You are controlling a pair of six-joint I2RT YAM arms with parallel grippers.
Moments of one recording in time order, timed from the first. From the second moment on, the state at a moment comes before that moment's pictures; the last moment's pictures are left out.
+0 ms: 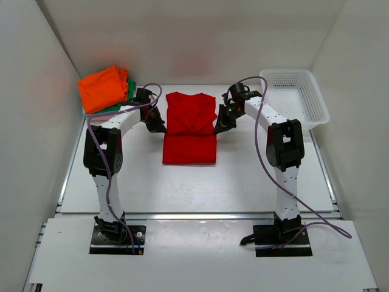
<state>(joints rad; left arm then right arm) -0.20 2.03 1.54 -0.58 0.27 -0.60 0.29 2.19 1.84 -0.82 -0.51 0.36</state>
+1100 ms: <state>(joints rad) -0.13 1.82 1.09 -0.26 0.41 -0.70 0.31 1.92 1.40 -0.62 -0.36 0.49</state>
